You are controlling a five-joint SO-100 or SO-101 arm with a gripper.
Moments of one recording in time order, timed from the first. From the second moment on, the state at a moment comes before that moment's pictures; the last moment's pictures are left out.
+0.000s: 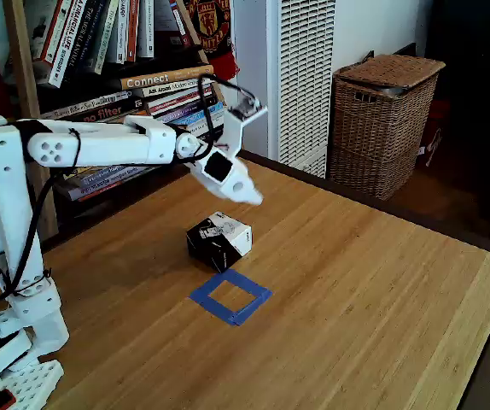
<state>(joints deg) 3.8 80.4 99.3 29.4 -80.2</state>
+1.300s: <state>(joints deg) 1.0 66.9 83.8 46.4 -89.0</state>
